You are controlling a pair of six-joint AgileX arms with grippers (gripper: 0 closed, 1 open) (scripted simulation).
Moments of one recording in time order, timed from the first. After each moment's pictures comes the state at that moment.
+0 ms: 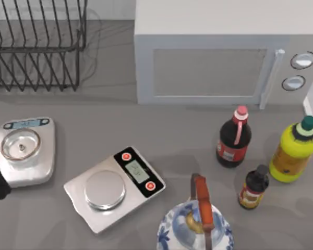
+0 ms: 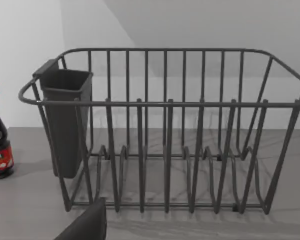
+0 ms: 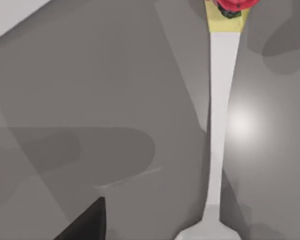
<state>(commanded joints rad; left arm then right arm) 0.00 0.00 0.00 0.00 0.00 0.00 -0.24 1.32 0.83 -1.07 0.00 0.35</state>
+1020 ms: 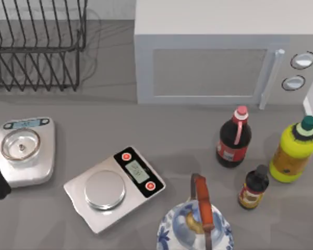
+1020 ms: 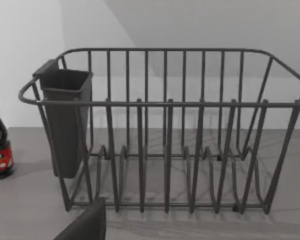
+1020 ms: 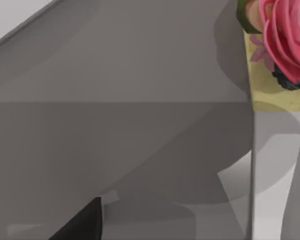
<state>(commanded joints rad) 0.00 0.00 0.00 0.00 0.00 0.00 -0.23 1.55 0.57 -0.58 0.00 0.35</state>
